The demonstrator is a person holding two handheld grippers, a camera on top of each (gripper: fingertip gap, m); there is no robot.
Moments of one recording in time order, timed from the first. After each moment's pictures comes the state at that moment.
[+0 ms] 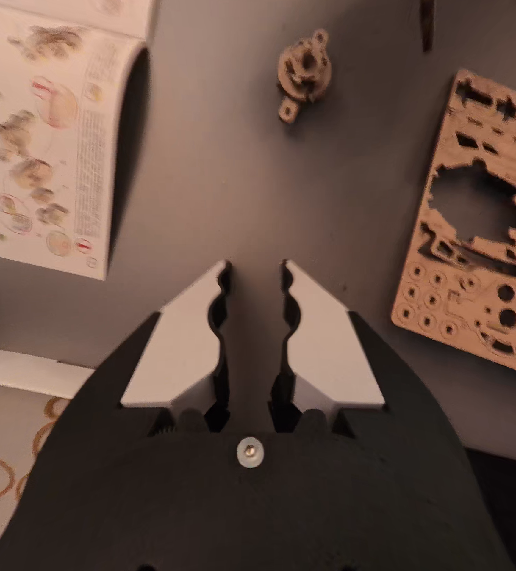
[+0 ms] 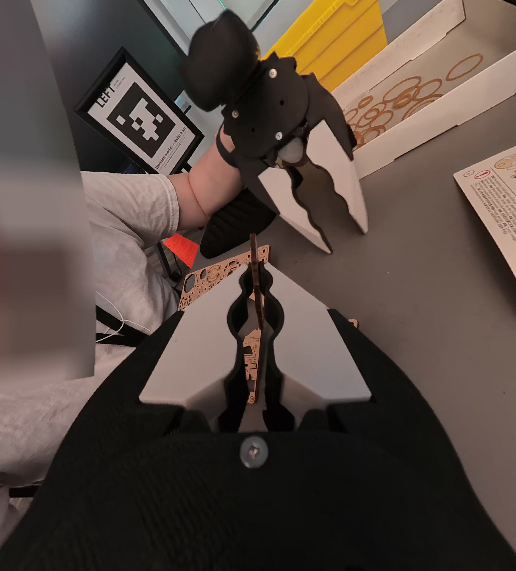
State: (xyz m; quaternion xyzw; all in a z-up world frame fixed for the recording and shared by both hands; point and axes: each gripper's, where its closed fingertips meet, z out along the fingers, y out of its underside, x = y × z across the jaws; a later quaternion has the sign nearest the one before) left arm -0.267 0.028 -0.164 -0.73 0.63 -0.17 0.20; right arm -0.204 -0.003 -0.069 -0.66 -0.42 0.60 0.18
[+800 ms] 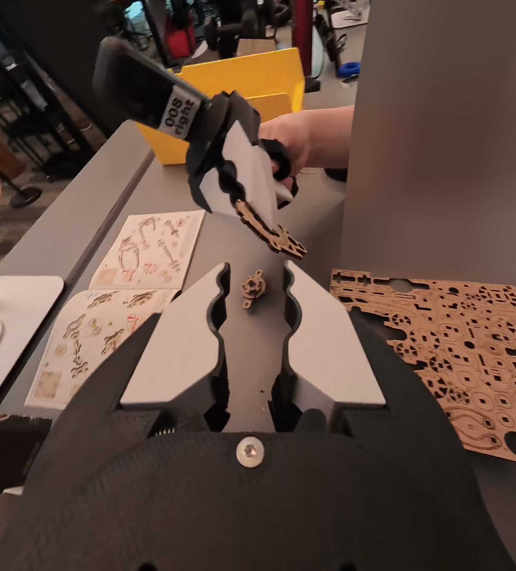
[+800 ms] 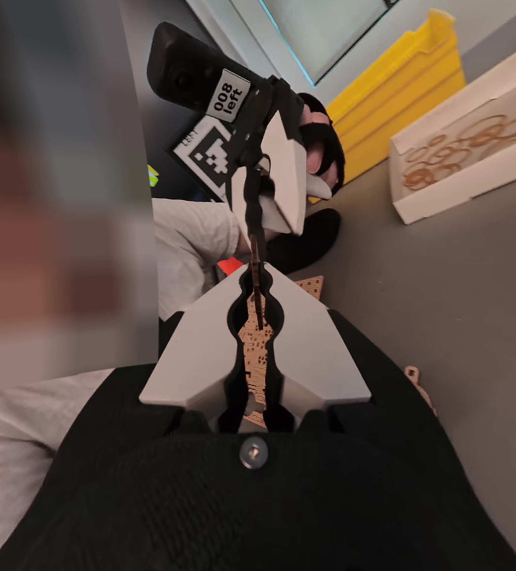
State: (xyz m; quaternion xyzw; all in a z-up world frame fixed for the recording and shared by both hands) left arm -0.211 -0.011 -0.038 -0.56 0.62 -0.33 0.44; right arm -0.207 -0.021 -0.031 -0.58 -0.40 0.69 0.16
